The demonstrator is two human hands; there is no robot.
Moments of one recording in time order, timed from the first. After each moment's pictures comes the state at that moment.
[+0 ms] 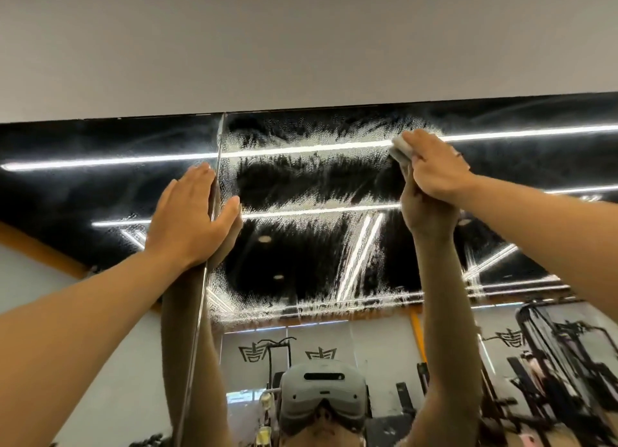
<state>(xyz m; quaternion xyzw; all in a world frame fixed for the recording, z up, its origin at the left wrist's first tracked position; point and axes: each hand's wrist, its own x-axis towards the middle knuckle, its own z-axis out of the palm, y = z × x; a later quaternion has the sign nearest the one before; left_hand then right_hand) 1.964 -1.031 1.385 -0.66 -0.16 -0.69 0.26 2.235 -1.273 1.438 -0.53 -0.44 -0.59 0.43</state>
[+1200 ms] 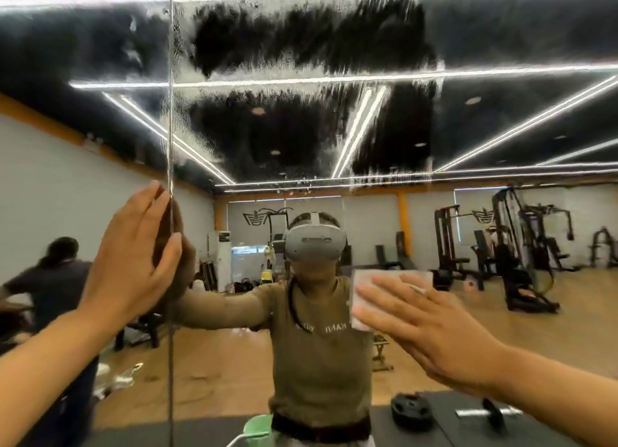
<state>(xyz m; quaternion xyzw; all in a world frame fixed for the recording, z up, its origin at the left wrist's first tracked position) 1.938 -1.047 1.125 -0.76 -0.21 -0.59 0.17 2.262 -1.311 1.048 -0.51 -0.65 -0.56 0.02</state>
